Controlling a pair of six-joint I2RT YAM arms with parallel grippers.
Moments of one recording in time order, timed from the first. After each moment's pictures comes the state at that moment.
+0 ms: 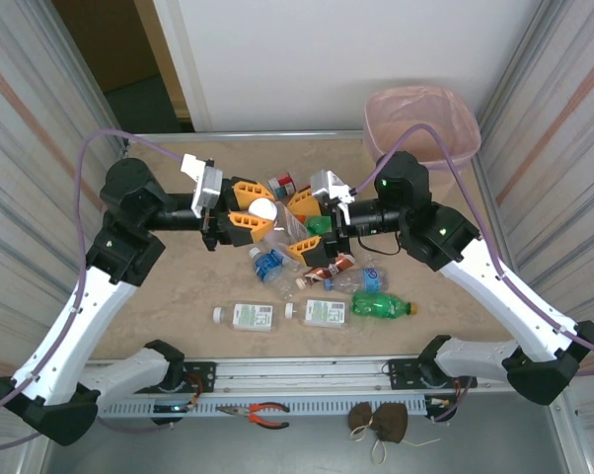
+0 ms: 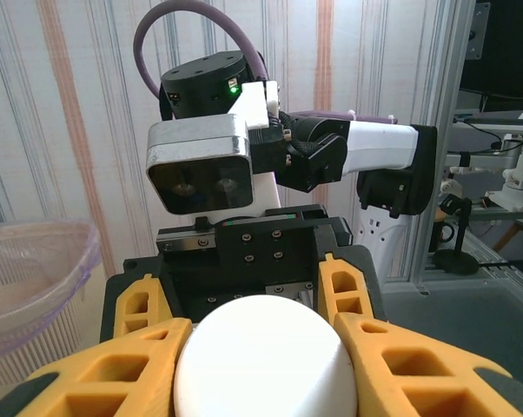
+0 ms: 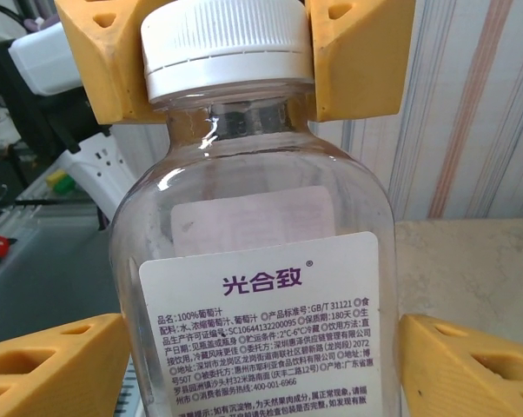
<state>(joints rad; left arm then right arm) -0.51 1.01 1.27 -0.13 1.09 -0.04 0.77 1.18 1.38 -0.44 -0.81 -0.14</state>
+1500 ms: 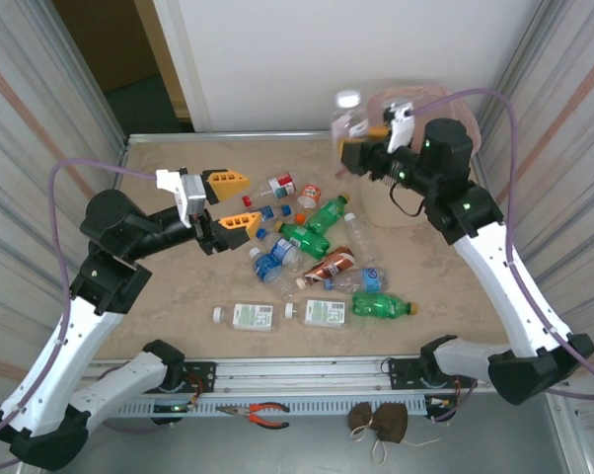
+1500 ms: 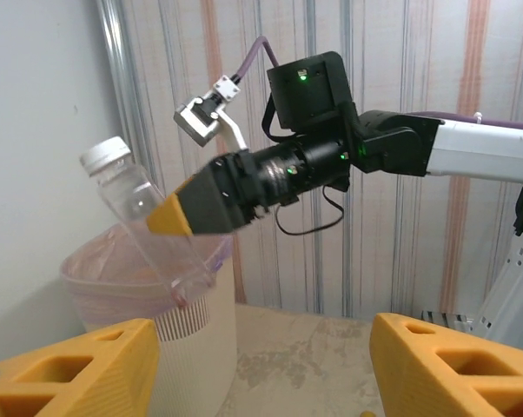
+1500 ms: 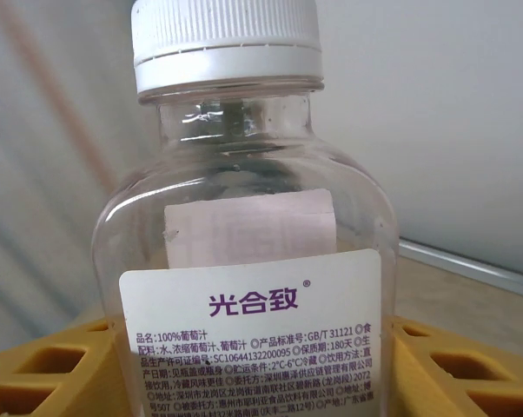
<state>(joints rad) -0.52 0.84 1.15 -0.12 0.70 -0.01 0.39 1.23 1.45 -0.37 -0.25 0.26</state>
